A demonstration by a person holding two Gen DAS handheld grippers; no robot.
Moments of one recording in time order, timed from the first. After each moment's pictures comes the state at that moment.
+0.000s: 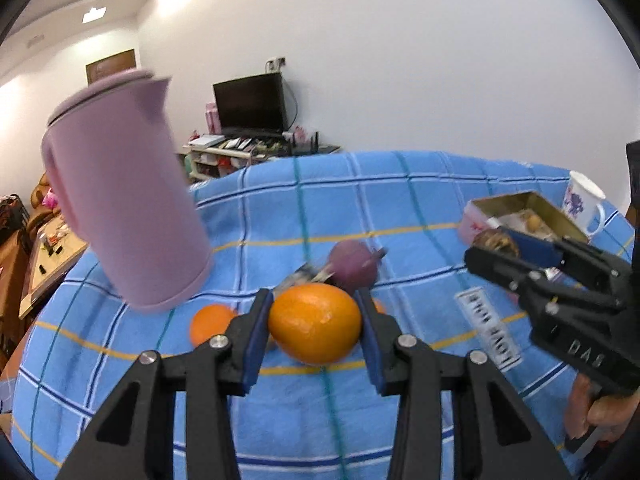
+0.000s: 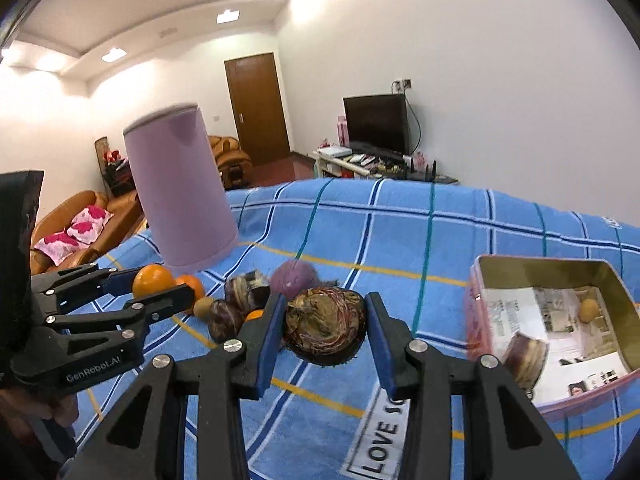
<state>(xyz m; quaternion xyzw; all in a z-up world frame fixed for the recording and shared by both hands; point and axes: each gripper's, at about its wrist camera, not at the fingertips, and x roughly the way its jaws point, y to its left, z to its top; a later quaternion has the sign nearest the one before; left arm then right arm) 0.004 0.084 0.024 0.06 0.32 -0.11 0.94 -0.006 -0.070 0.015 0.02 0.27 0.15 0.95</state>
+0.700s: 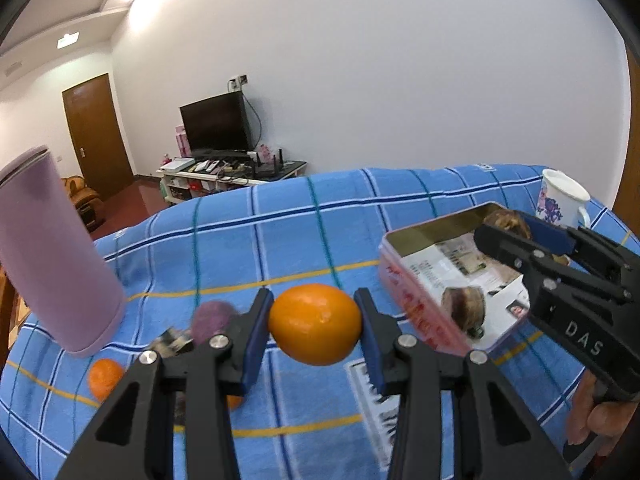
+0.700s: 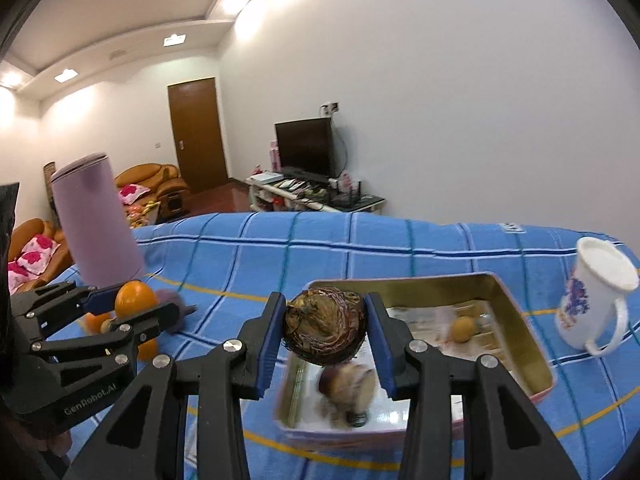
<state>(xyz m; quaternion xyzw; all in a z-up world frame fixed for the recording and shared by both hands) 0.021 -0.039 0.026 0.08 0.29 -0.15 0.94 -0.009 -0.184 0.028 0.02 0.23 0.03 0.97</state>
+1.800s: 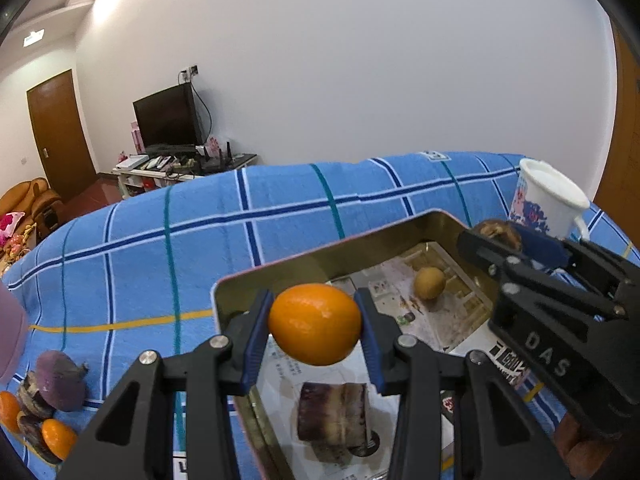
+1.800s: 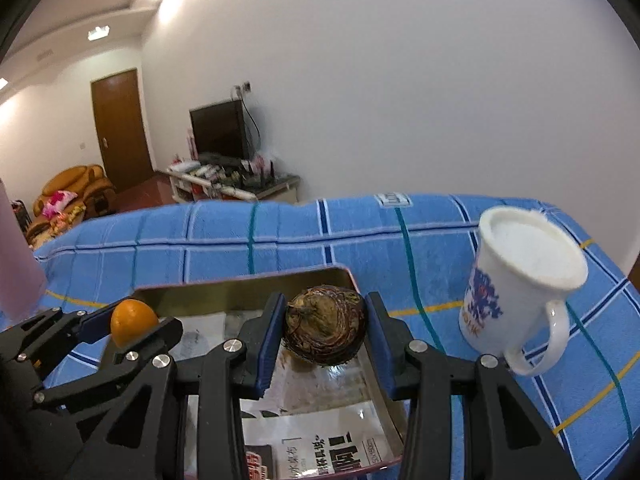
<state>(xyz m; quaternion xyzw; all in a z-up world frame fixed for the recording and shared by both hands) 0.067 -0.171 -0.007 0.09 0.32 -0.20 0.92 0.029 -0.291 0.012 0.04 0.29 -0.11 0.95</state>
